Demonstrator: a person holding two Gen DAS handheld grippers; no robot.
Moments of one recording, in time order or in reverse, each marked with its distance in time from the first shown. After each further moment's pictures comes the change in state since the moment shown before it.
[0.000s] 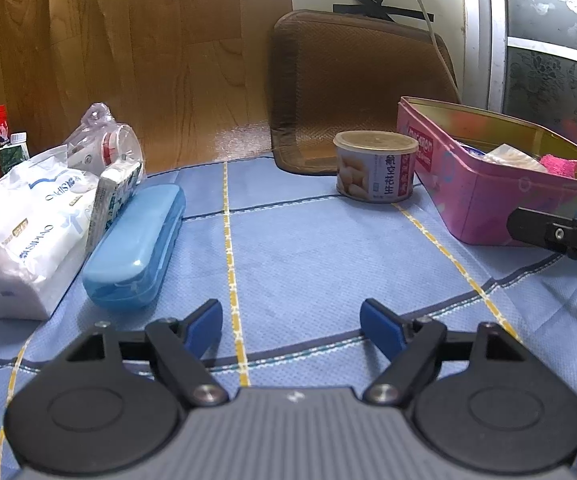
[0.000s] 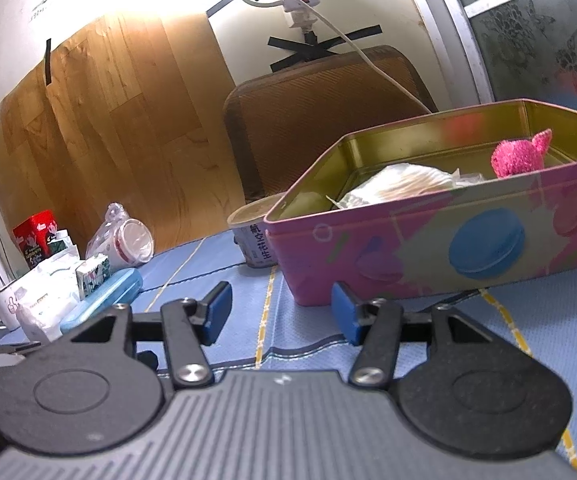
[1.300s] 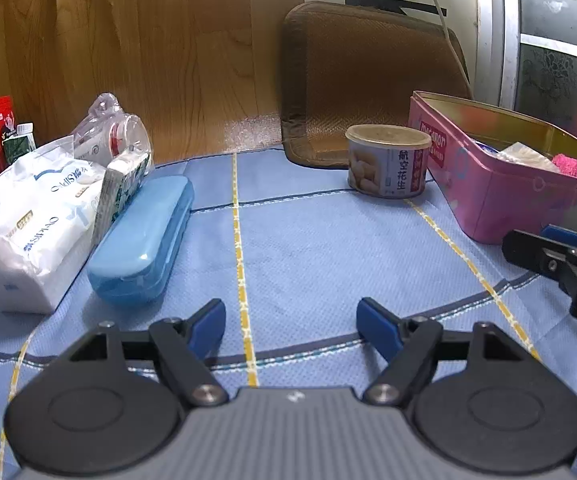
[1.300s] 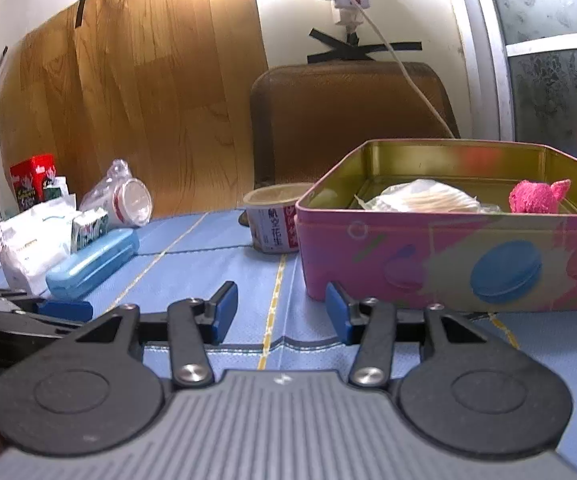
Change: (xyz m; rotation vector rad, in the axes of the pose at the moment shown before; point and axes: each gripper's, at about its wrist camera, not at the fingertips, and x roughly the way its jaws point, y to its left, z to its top) left arm 0.004 0.002 0.002 -0.014 0.024 0.025; right arm 0.005 0.028 -0.008 -0.190 0.016 -0.043
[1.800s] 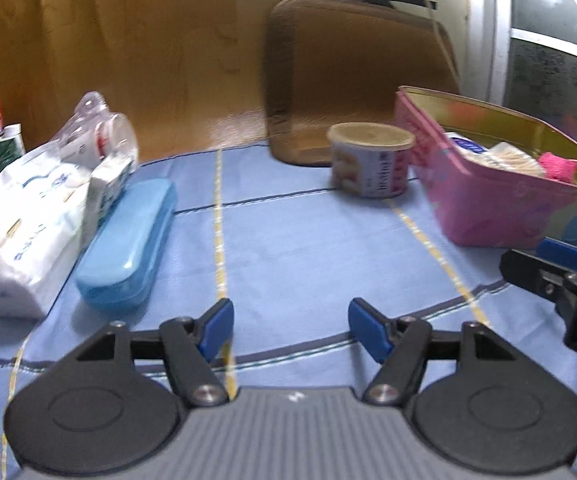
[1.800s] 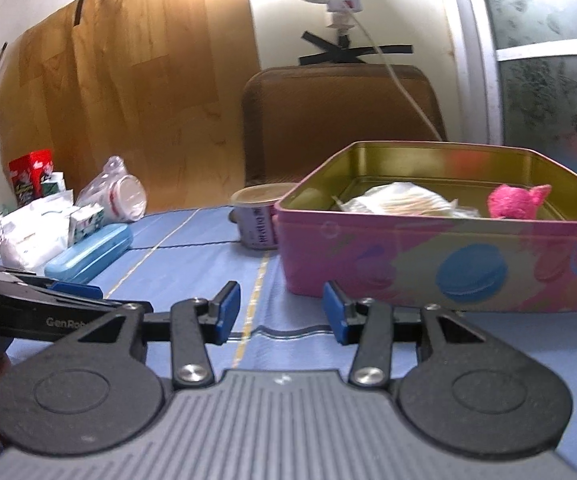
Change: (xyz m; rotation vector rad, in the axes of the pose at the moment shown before) left arm -0.004 -0.007 0.010 0.000 0.042 -0.019; right arm -0.011 -0.005 0.003 -0.027 0.028 -0.011
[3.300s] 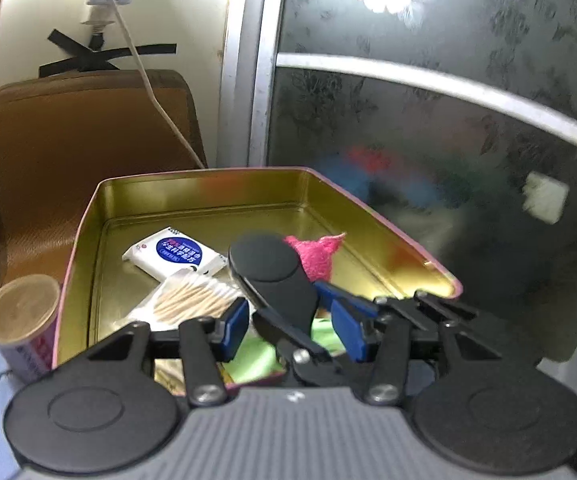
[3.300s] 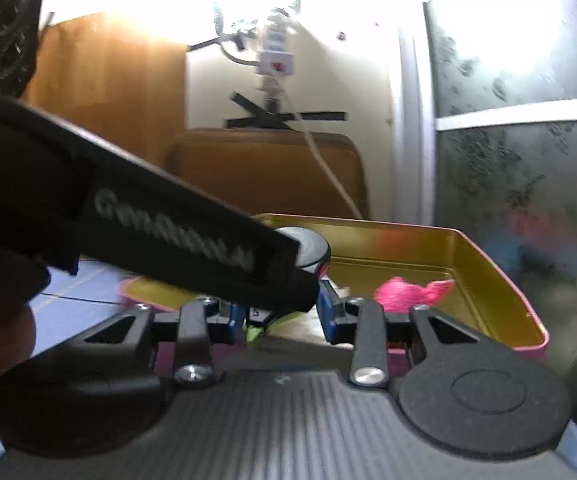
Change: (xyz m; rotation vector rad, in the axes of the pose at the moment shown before) left arm 0.029 -0.202 0.099 0.237 -0.094 -0.529; right arm 0.020 -0.103 0.038 -0.082 -0.166 -0.190
